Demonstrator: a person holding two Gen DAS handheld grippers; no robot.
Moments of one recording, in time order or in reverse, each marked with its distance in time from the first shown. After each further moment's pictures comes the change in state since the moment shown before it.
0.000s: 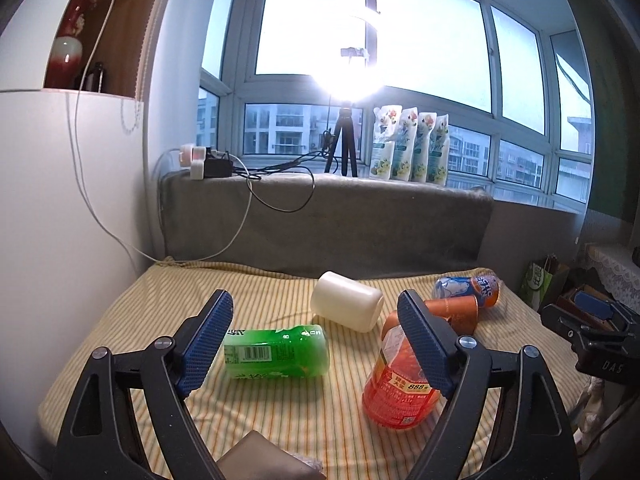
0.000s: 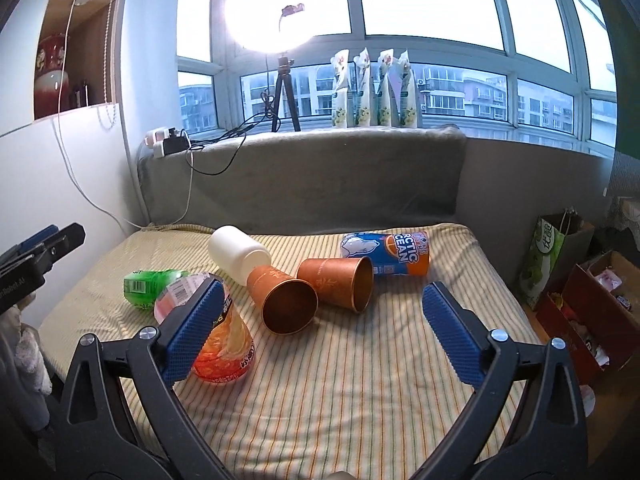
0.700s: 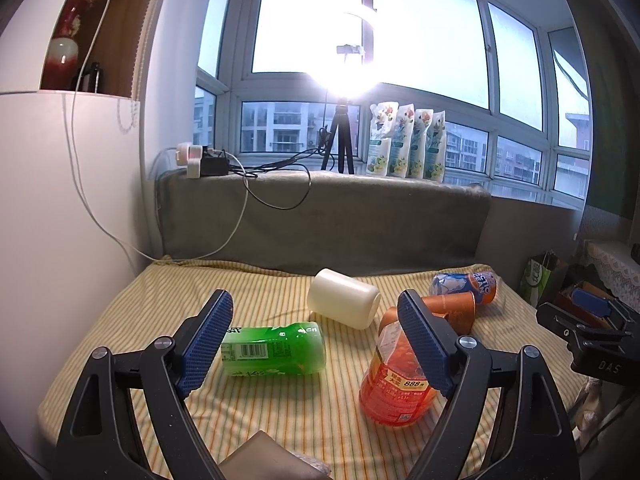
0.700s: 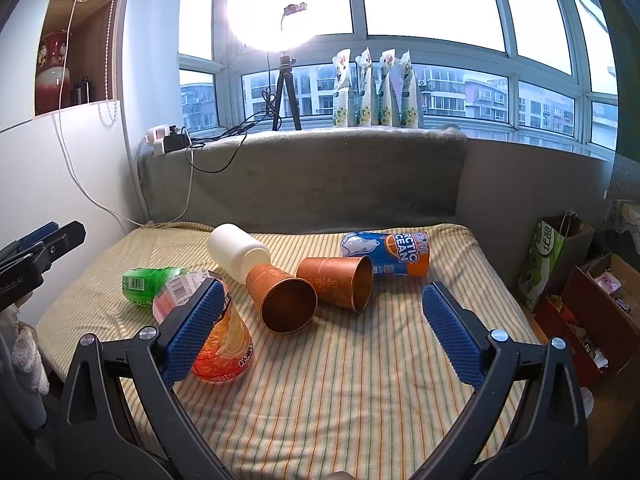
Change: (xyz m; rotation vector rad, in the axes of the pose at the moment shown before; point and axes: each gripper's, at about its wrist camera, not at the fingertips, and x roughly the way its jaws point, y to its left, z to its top) left arm -0.001 -0.003 0.000 0.008 0.007 -0.003; right arm 0.000 0.001 -0.001 -0.007 0.001 0.001
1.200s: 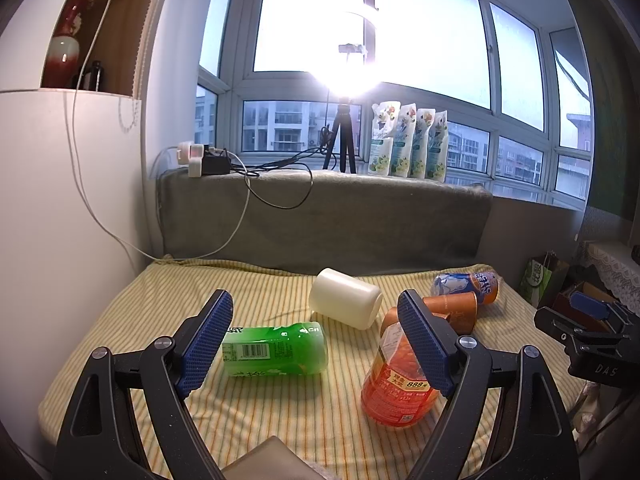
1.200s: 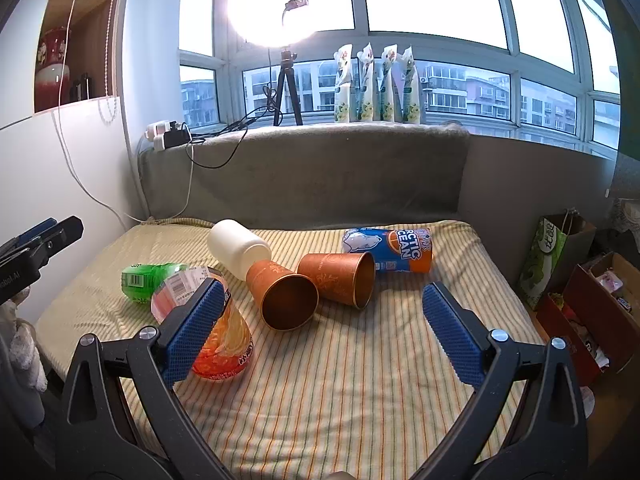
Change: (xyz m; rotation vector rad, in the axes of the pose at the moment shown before) left arm 0.002 0.002 0.001 -0.002 0.005 0.000; right arm 0.004 0.000 -0.004 -0.004 0.009 0.001
